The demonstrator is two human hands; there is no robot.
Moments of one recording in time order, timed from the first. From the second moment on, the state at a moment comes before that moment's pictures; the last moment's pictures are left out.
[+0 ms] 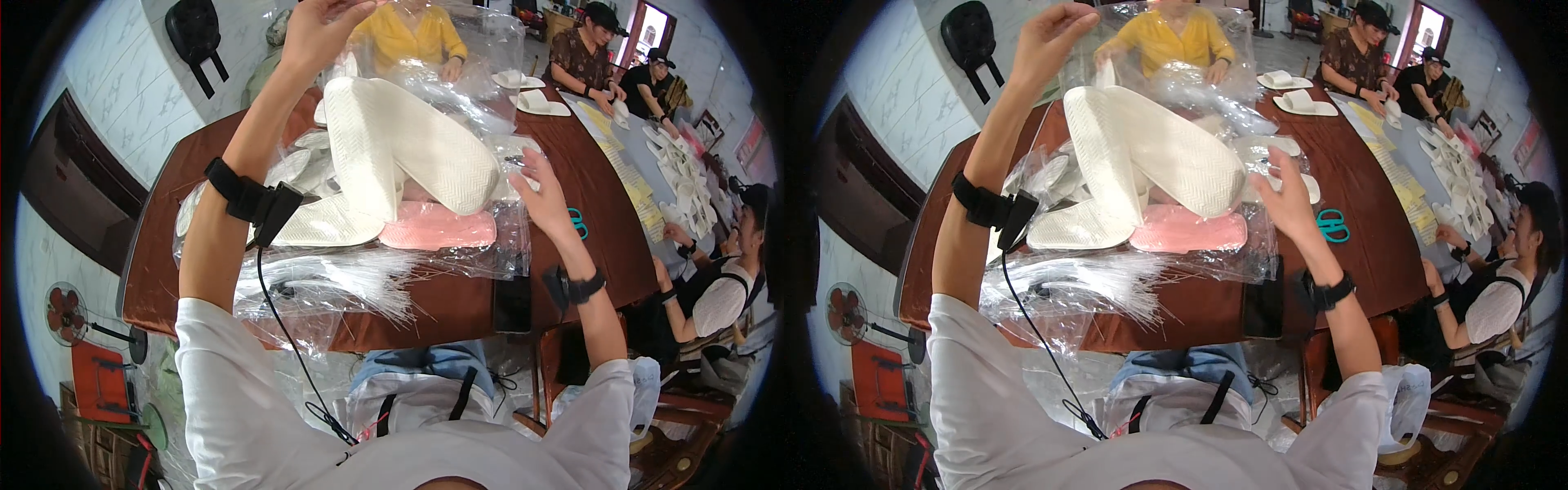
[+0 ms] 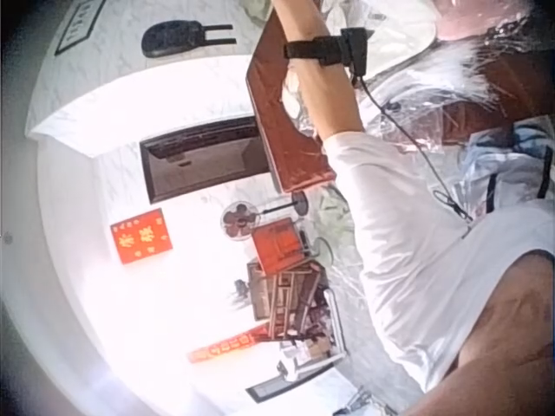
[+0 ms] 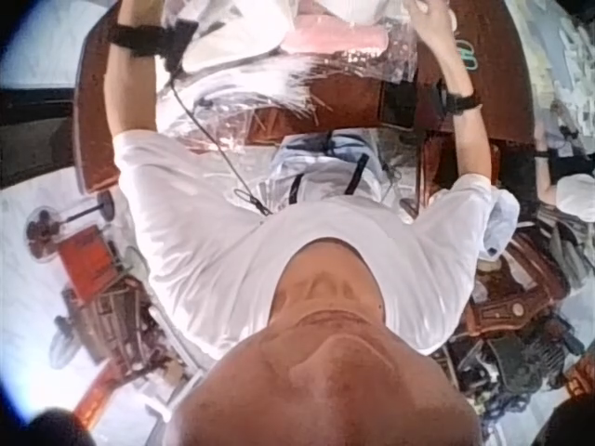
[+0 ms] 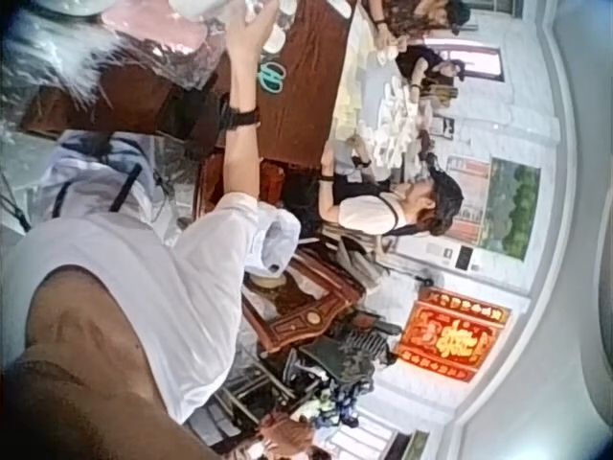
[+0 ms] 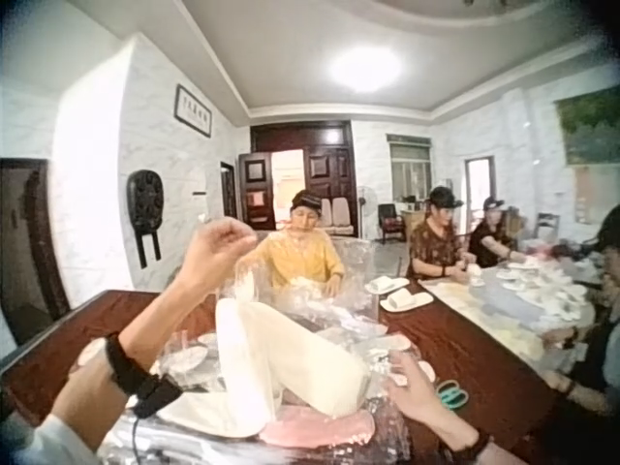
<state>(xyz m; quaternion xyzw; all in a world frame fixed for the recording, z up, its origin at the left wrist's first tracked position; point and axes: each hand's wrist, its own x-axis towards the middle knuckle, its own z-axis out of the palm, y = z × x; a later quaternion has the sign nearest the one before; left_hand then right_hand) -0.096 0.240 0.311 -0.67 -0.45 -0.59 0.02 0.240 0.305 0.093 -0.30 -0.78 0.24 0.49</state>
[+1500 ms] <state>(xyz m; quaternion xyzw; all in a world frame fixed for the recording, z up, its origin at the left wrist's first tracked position) -0.212 -0.005 0.033 -0.14 -0.47 -0.73 -0.48 0.159 0.115 0.065 -0.05 -0.93 0.29 0.24</state>
